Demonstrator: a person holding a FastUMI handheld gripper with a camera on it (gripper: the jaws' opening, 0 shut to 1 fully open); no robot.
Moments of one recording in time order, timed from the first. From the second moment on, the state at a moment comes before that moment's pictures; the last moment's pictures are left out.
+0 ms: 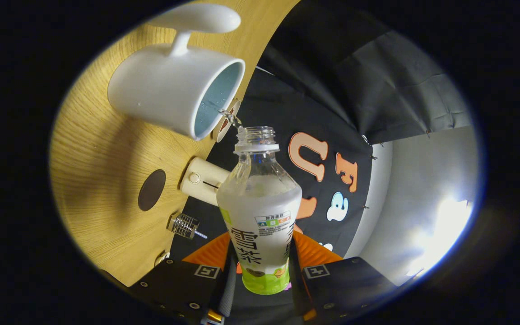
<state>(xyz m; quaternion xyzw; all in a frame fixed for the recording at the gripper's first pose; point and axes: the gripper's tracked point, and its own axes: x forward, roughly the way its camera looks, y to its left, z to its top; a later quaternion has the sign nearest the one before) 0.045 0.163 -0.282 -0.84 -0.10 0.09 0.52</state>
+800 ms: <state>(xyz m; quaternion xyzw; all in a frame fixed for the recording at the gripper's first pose) 0.049 0.174 -0.265 -0.87 -0.14 0.09 0.46</state>
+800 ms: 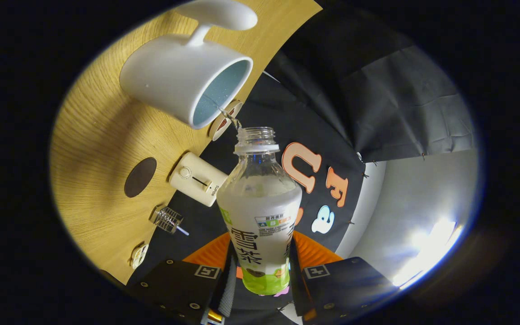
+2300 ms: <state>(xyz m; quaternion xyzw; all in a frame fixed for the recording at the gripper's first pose) 0.040 0.163 -0.311 -0.80 -0.02 0.16 0.57</state>
